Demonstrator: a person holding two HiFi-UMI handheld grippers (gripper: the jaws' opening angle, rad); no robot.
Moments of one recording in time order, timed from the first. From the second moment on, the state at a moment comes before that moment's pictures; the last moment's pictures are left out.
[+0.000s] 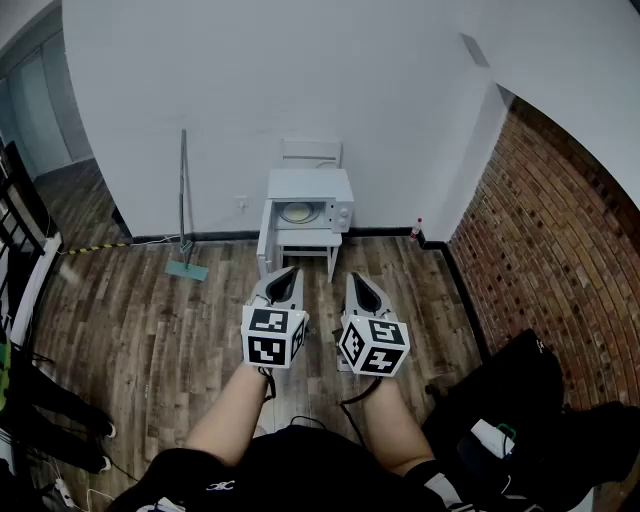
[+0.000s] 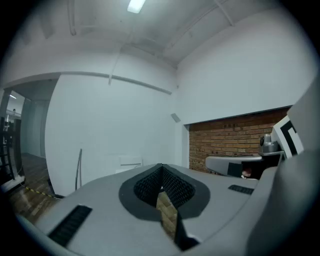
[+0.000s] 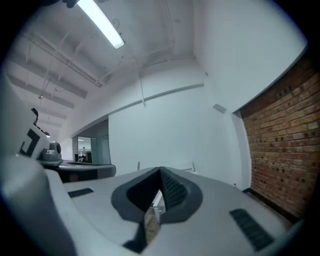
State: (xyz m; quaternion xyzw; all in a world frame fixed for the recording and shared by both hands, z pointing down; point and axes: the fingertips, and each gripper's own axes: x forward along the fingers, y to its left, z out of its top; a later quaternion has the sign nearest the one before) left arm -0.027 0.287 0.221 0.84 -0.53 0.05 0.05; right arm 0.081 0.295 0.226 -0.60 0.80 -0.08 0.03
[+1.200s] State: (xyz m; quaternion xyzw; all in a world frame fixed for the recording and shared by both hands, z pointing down) left arm 0.038 0.276 0.253 0.84 -0.53 0.07 0.07; right arm 0.121 0.292 0.267 -0.55 0.83 -0.09 -0.01
